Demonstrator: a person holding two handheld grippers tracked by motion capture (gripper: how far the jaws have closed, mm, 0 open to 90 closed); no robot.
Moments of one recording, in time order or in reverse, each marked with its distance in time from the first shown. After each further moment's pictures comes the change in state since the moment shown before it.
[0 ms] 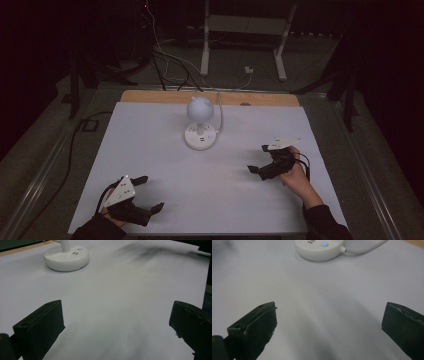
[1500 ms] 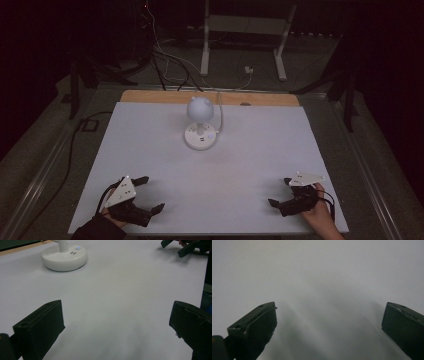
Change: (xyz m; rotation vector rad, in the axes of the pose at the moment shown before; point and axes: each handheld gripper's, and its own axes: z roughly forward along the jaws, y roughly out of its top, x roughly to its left) left arm -0.001 0.000 0.001 0.004 -0.010 0.006; right arm 0.036 -0.090 -0.048 0.088 -0.090 0.077
